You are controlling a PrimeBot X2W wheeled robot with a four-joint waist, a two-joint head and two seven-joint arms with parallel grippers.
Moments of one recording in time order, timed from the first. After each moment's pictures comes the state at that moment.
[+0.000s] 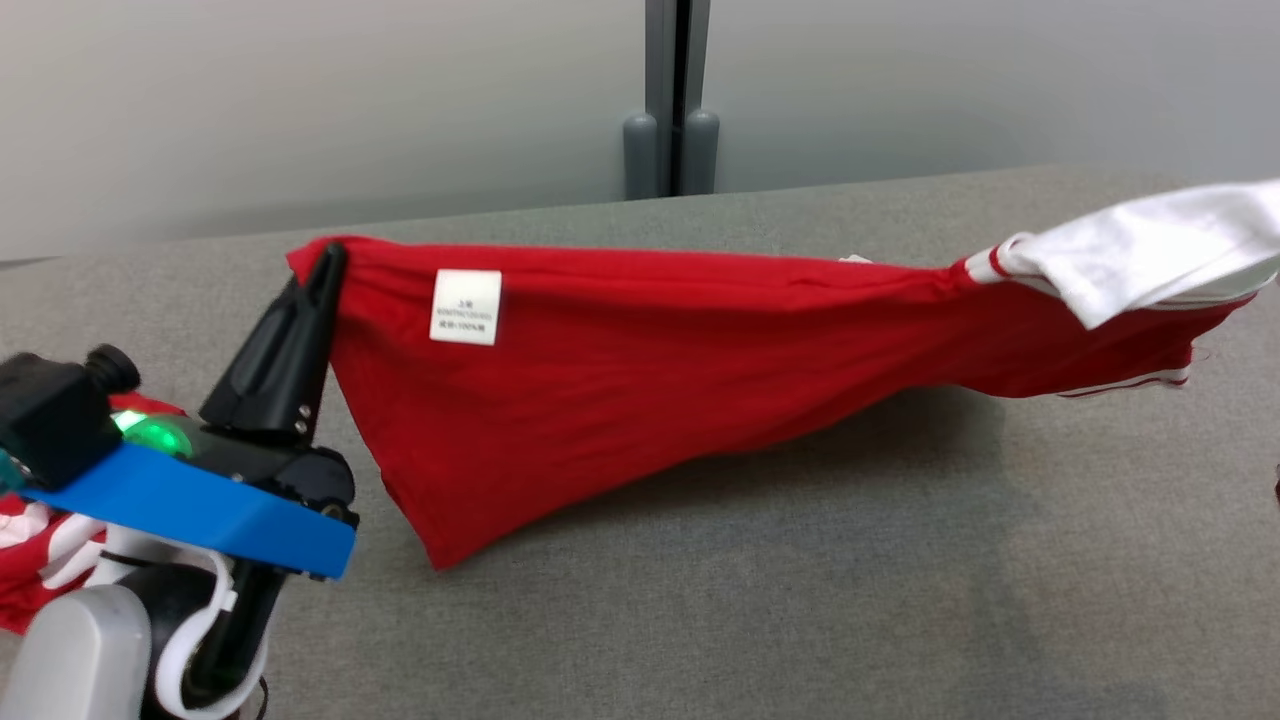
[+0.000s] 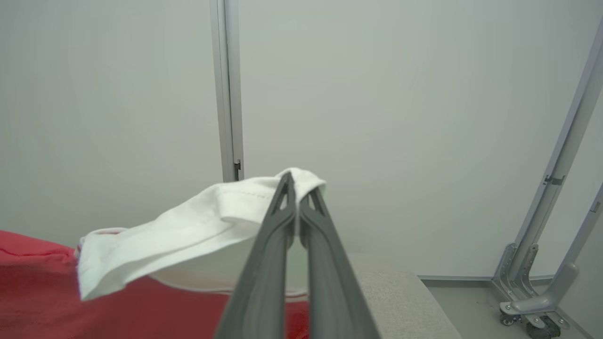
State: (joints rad) left arm -0.20 0.28 -0.13 -0.29 -0.66 -0.12 0.22; right arm -0.22 -0.13 -0.29 -0.52 0.23 0.13 0.46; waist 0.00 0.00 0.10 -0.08
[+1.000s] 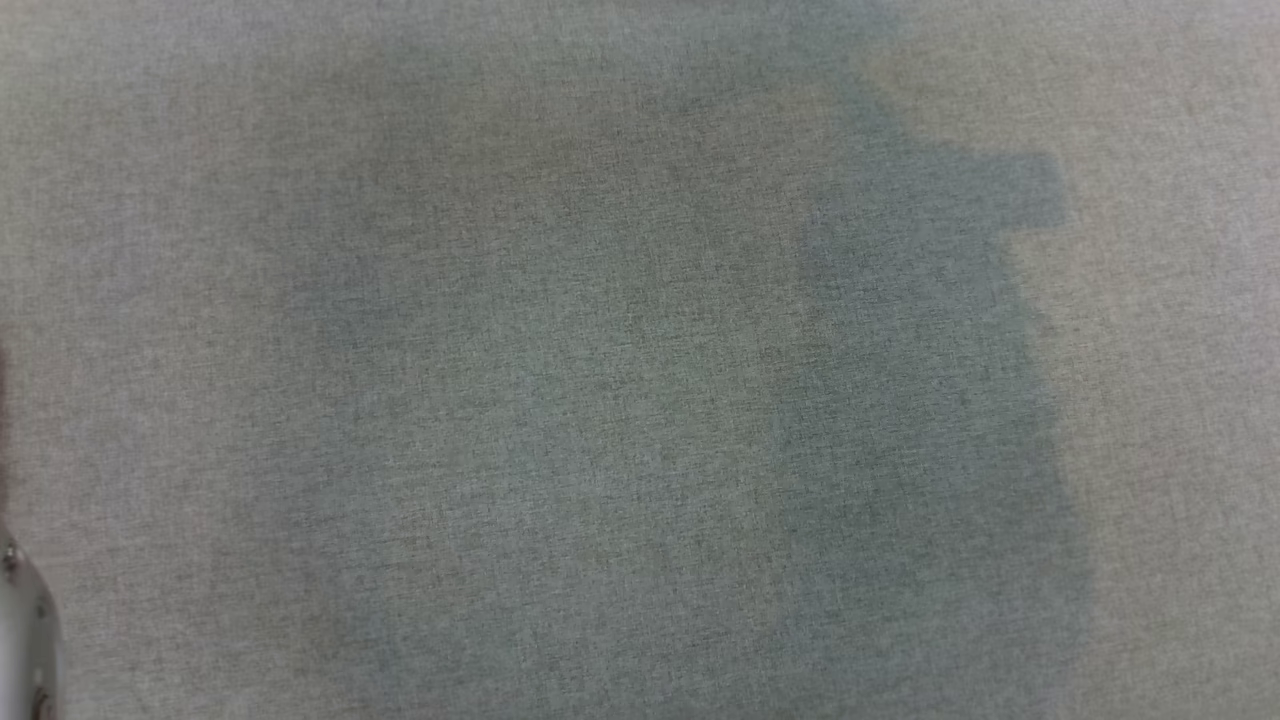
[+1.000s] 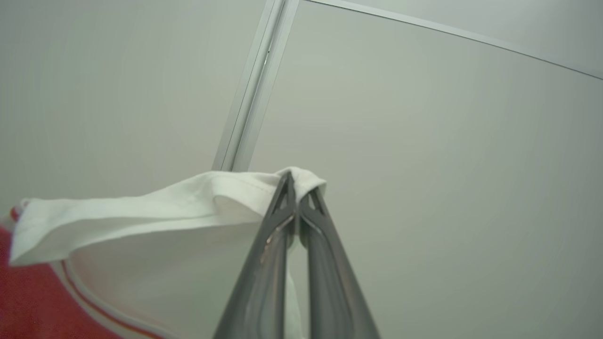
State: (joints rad) left arm -1.15 0.35 -0.08 0.20 -0.50 -0.11 -0.07; right arm -1.39 -0.24 -0.05 0.34 0.02 0.13 -0.12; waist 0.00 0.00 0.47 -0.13
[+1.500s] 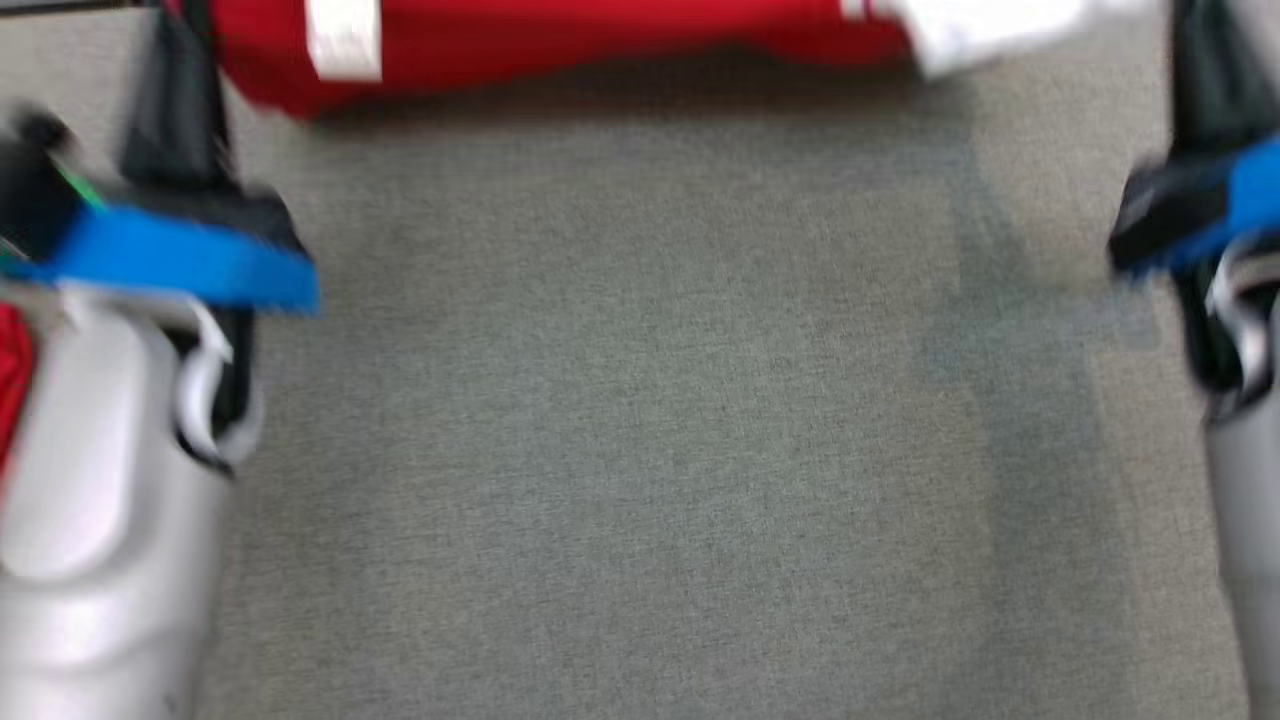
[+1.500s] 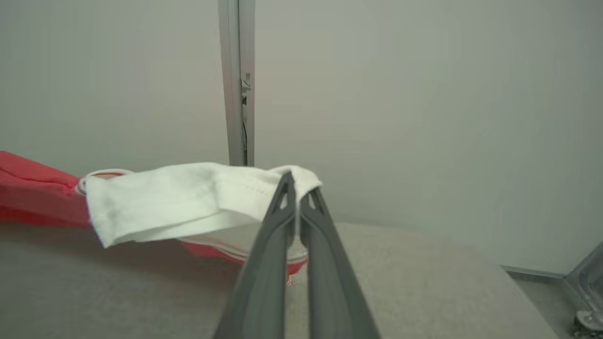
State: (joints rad) left arm -0.73 0.30 -0.22 0.37 -0.48 -0.12 -0.25; right arm -0.77 -0.27 0.01 0.35 0.20 0.13 -0.07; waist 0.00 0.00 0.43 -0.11
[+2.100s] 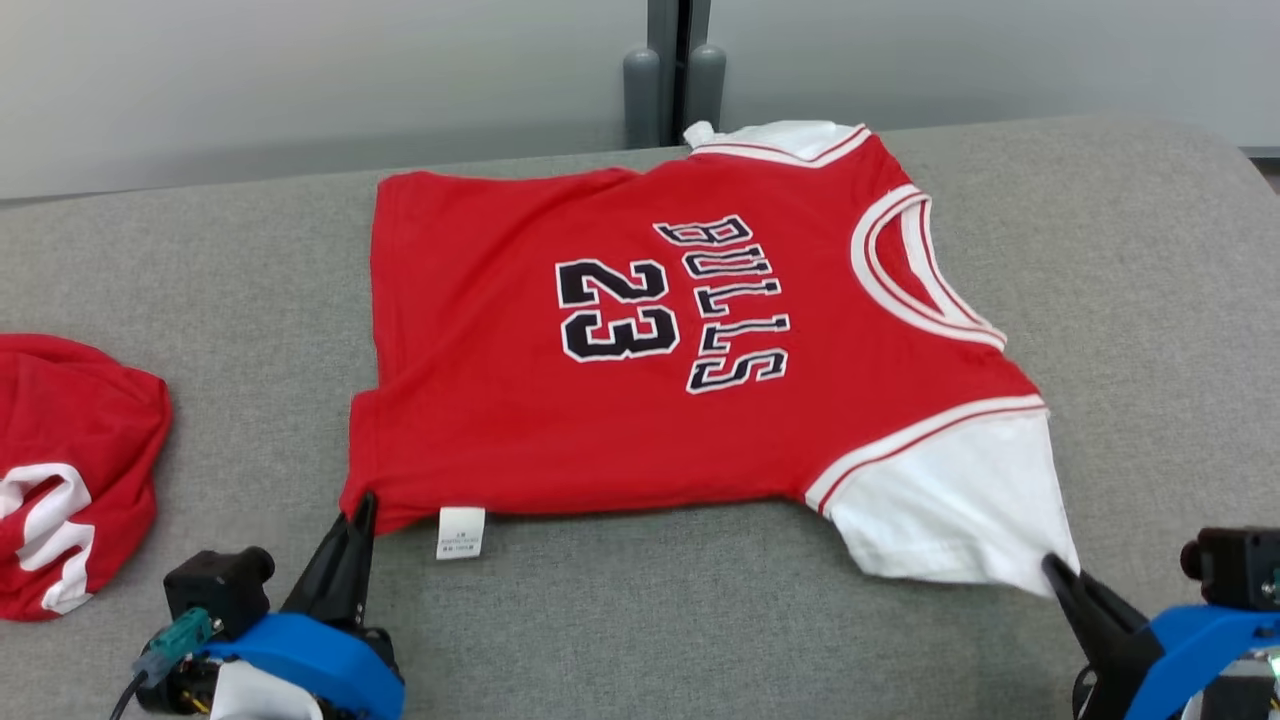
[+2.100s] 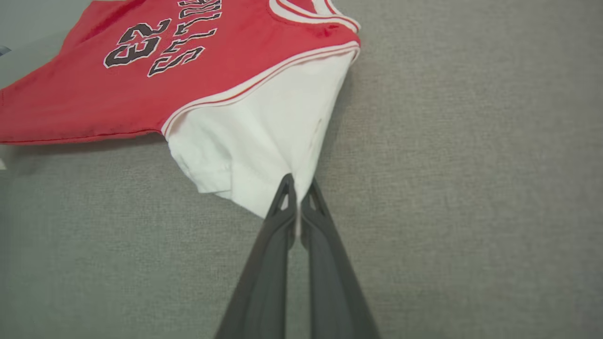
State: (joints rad) left arm -0.11 0.32 -0.32 0.28 -0.59 -0.06 -0.12; right arm 0.11 -0.07 -0.16 -0.25 0.33 0.13 0.62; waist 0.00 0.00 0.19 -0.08
